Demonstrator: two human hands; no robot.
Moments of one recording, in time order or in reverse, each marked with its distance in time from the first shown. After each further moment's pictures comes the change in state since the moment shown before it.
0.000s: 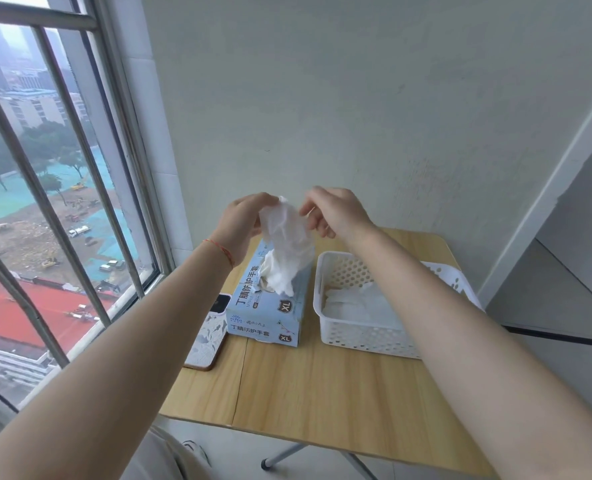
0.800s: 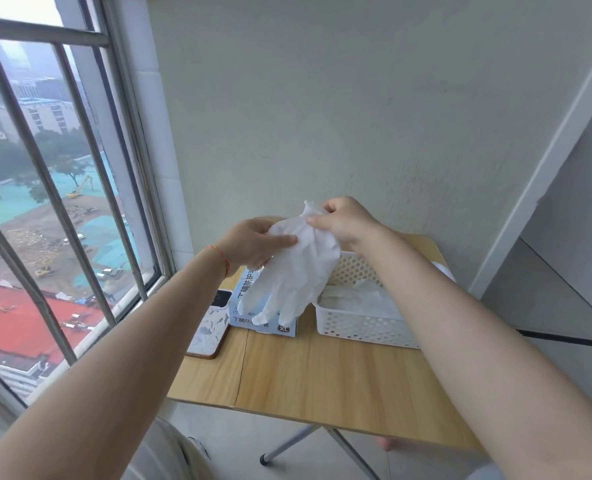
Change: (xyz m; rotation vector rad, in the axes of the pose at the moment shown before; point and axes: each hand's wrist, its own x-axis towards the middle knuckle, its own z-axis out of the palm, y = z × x) left_hand -0.048 0.002 0.000 0.408 -0.250 -0.036; right_hand -0.021 0.005 -0.011 -0.136 -0.009 0.090
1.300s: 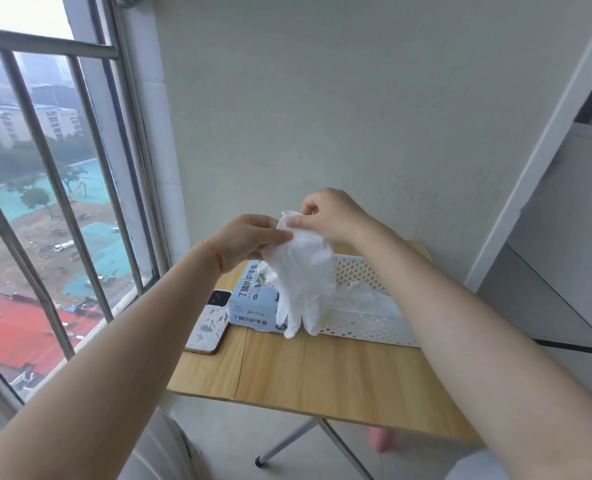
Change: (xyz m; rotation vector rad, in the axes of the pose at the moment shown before) left_hand -0.008 0.009 -0.011 -0.163 -0.090 0.036; right_hand -0.028 -0.040 -0.004 -0.536 0.012 -0.301
